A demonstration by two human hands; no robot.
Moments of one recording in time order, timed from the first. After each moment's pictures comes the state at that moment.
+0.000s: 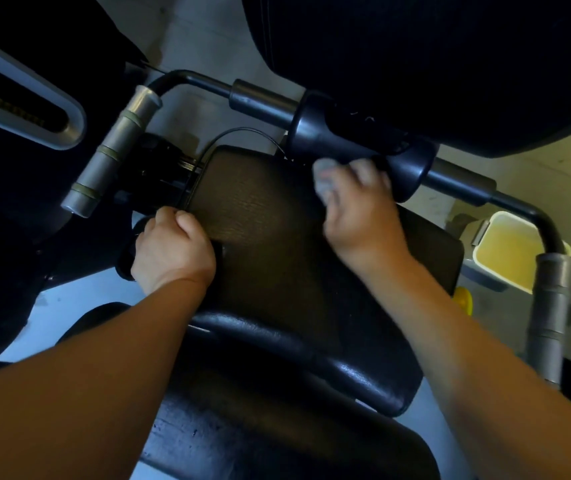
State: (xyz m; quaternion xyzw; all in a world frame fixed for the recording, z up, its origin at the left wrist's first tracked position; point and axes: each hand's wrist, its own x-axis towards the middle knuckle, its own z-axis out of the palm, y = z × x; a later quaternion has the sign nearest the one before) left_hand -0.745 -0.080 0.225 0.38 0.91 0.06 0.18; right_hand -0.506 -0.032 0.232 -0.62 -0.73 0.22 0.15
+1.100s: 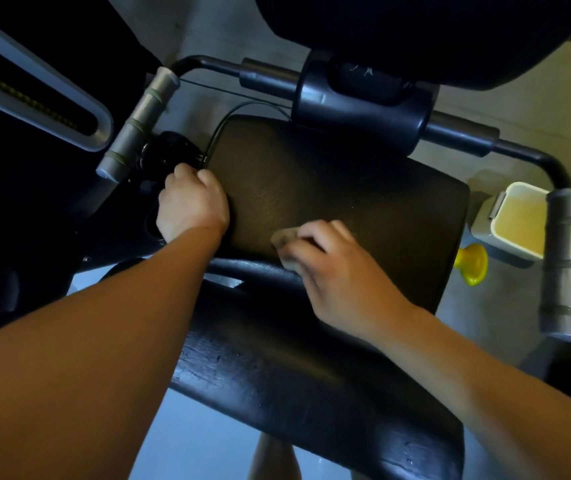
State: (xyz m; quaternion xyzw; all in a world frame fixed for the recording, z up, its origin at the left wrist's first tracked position) left_hand -0.742 -0.089 0.238 0.41 0.89 0.08 0.17; right_hand -0.517 -0.174 0.276 -0.44 -0.83 0.31 0.12
